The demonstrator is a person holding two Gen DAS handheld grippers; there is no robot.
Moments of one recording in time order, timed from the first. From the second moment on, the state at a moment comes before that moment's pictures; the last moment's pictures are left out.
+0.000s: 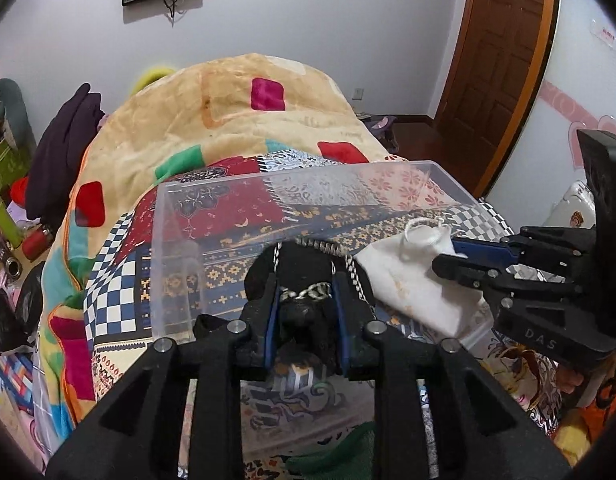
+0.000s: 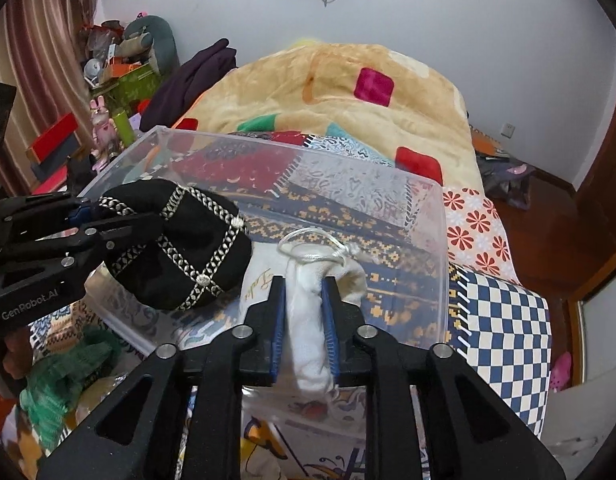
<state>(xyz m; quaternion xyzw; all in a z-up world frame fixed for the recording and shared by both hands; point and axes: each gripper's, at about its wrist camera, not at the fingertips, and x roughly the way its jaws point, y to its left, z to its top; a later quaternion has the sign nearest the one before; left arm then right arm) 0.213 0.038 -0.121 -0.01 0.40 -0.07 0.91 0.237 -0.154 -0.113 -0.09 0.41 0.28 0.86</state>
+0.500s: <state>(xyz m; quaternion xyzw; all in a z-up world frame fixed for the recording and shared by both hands) 0.153 0.043 -0.064 0.00 0.32 -0.05 0.95 0.186 -0.173 -0.056 -0.08 0.32 0.28 0.90</state>
